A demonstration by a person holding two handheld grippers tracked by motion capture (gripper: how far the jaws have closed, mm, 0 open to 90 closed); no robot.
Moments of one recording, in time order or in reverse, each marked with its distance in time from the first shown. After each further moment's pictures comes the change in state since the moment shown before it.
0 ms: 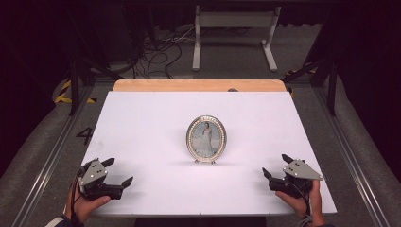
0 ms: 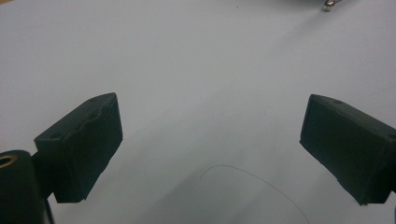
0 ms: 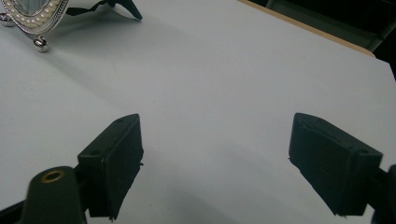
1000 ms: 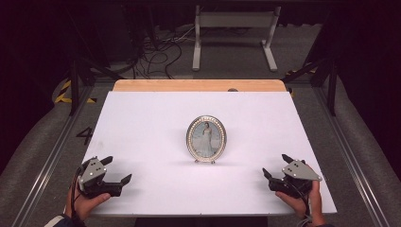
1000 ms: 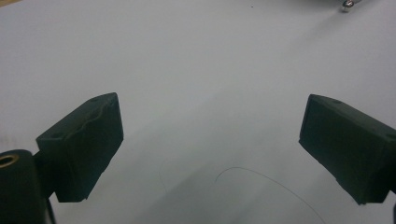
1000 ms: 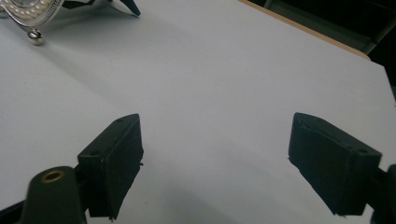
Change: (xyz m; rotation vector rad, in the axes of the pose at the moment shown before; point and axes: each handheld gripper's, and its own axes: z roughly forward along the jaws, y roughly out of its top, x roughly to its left) left arm 0.004 0.000 0.003 0.007 0.034 -0.001; right arm 0.000 -0.001 0.000 0.007 -0.025 -0.032
